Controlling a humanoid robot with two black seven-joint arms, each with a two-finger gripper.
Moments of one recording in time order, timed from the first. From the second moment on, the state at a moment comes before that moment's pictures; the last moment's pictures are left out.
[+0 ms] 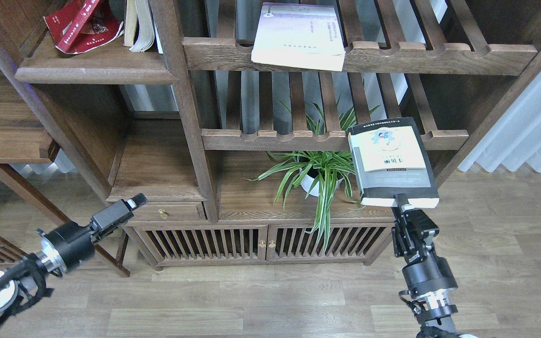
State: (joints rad) left arm -0.13 0.40 -0.93 -1.09 -0.46 -0.49 0.41; right arm -0.31 -0.14 1.16 1.37 0.29 0.58 0.05
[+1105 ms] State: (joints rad) left arm -0.11 0.31 -0.56 -1.16 -0.71 -0.49 0.24; right arm -0.42 -0.01 0.81 1.36 0.08 0.58 0.02
